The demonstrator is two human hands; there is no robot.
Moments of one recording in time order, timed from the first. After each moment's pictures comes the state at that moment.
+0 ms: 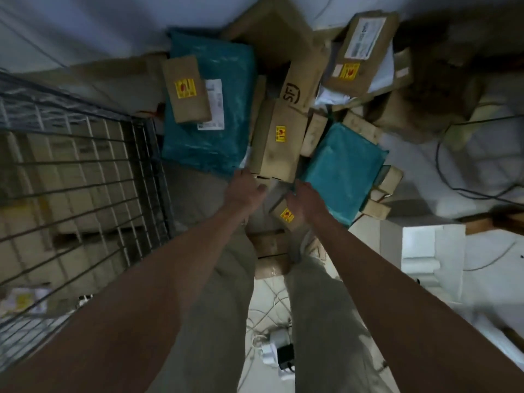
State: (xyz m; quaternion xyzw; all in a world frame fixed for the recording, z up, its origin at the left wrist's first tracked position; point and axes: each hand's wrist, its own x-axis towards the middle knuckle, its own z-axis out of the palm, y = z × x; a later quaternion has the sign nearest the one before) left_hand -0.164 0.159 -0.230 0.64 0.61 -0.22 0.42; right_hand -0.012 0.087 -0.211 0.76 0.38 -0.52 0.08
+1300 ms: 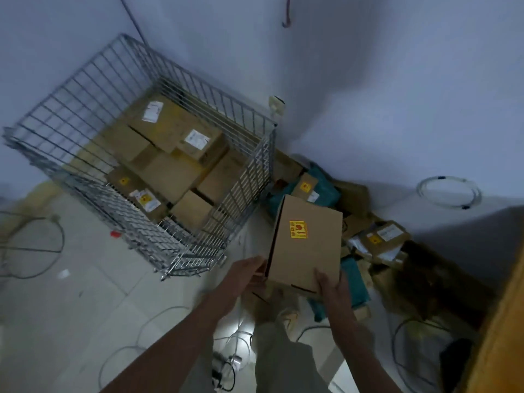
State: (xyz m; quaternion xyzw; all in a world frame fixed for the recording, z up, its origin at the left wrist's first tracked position) left_hand -0.282 -0.057 0.208 0.10 0.68 0.32 0.65; right_hand -0.047 -0.018 0.213 0.67 0.42 -0.58 -0.23
